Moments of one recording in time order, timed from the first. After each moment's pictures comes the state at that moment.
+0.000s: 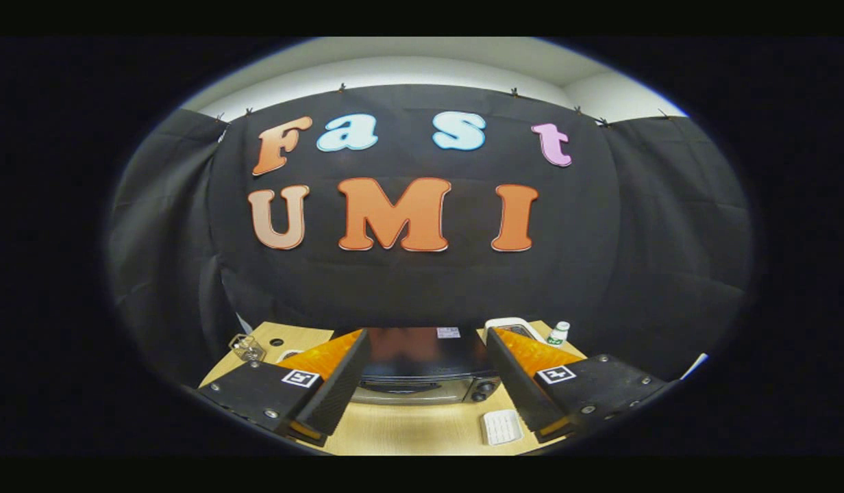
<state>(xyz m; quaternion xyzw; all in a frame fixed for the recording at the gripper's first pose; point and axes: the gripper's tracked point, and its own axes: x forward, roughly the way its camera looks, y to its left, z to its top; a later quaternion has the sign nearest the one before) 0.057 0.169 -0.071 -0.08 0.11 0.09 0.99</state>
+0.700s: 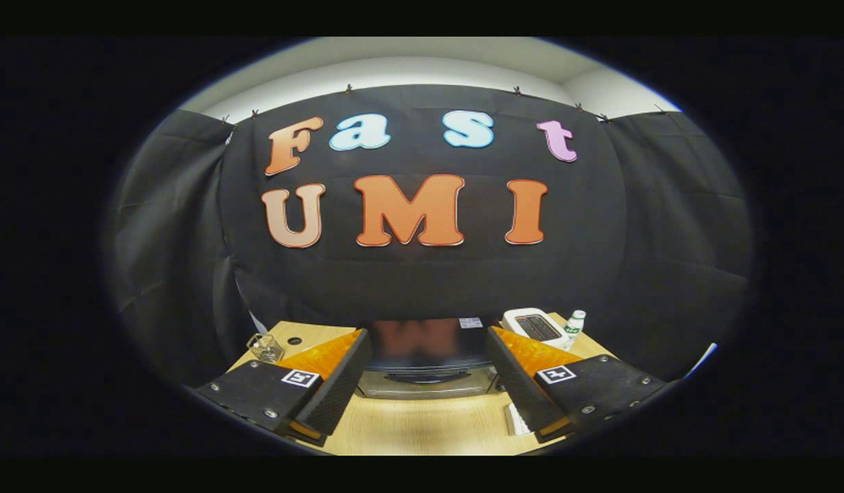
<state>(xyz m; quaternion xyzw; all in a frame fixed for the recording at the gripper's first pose) 0.027 0.193 -0.086 -0.06 0.12 0.10 0.99</state>
